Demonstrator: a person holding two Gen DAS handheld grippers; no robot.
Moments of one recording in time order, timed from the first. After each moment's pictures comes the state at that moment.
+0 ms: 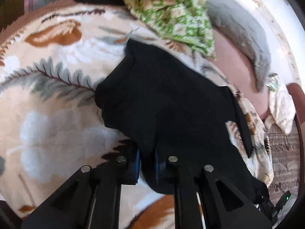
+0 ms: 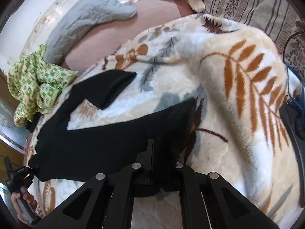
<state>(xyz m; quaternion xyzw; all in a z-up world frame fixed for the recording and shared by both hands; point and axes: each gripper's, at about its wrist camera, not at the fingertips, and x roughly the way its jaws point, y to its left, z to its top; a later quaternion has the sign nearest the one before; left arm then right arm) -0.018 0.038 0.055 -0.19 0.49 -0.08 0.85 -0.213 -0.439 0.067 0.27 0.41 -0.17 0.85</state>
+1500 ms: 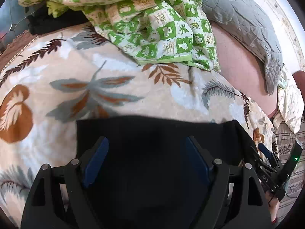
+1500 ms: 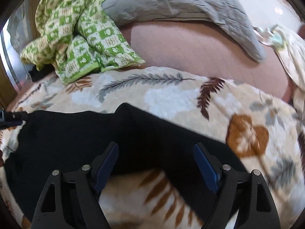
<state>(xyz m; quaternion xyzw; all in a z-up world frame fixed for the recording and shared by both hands) 0.152 0.003 0.073 -0.11 0.52 -0.10 0.84 0.074 -0.299 0.072 0.00 0.45 -0.03 0.89</state>
